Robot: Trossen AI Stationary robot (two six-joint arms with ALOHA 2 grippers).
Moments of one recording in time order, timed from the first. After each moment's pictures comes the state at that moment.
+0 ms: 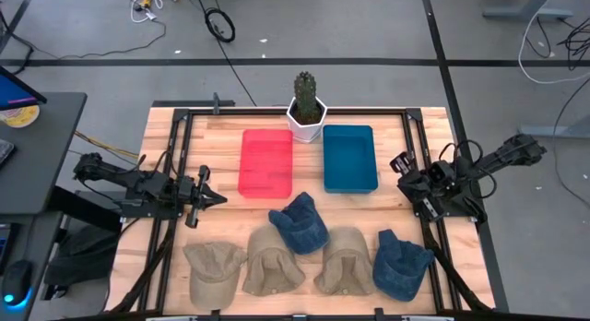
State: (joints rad) left arm -0.34 0.03 0.02 0.05 -0.23 0.01; right arm 0.37 0.59 0.15 1.14 0.04 0.07
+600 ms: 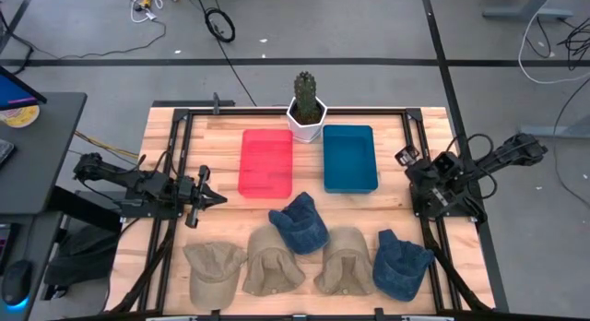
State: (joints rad) left arm -0.34 0.03 0.02 0.05 -0.23 0.01; right arm 0.36 0.65 0.17 1.38 0.12 0.15
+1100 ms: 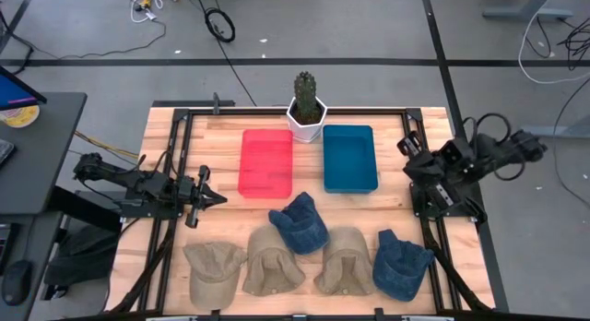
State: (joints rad) left arm -0.34 0.03 0.02 0.05 -0.23 0.01; right arm 0.39 0.69 0.72 0.56 0.06 0.08
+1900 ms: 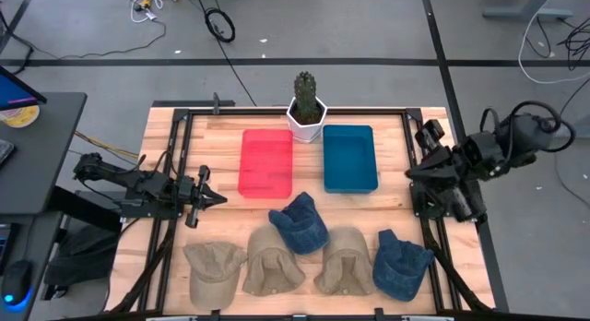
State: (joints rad) left arm -0.34 0.03 0.02 0.05 -0.23 0.01; right arm 0.67 1.00 1.46 -0.19 0.44 -0.07
